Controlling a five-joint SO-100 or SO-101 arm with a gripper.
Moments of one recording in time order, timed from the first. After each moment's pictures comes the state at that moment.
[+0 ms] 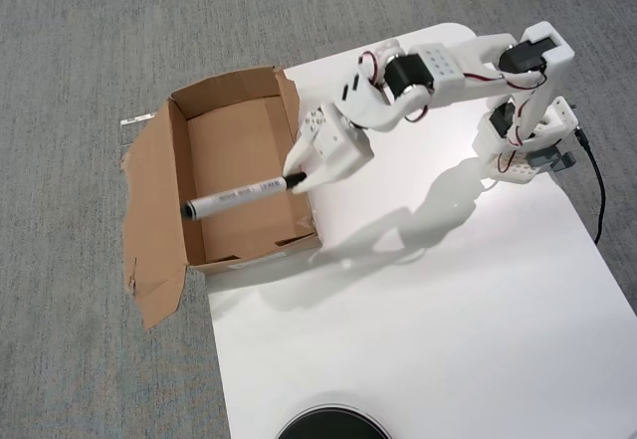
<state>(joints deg) -5.1 88.3 68.1 57.0 79.1</state>
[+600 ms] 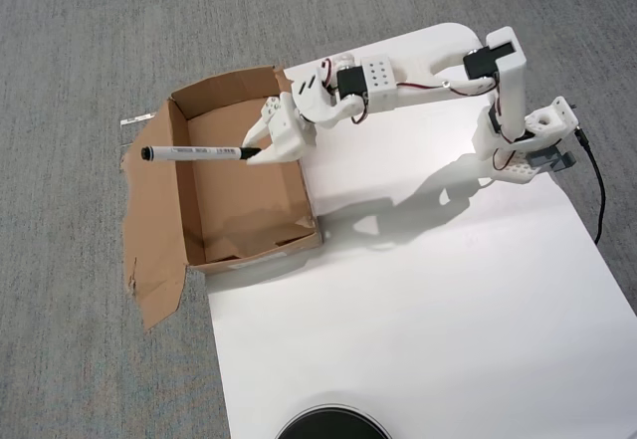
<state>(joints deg) 5.5 71.6 67.6 34.3 79.6</state>
